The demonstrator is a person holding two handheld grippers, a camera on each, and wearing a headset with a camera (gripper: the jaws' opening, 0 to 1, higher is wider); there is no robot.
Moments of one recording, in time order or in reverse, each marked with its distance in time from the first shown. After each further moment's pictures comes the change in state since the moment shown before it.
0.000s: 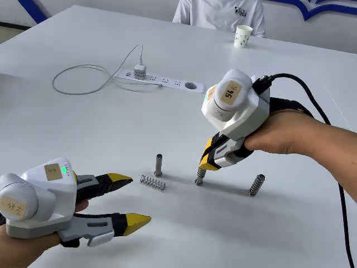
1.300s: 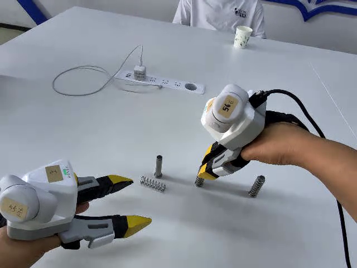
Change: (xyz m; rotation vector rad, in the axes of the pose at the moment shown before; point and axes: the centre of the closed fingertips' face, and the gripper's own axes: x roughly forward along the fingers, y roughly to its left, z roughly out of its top) left arm 0.001 0.000 0.000 0.000 0.002 -0.001; right arm 0.008 0.000 -0.008 0.033 -0.017 -0.013
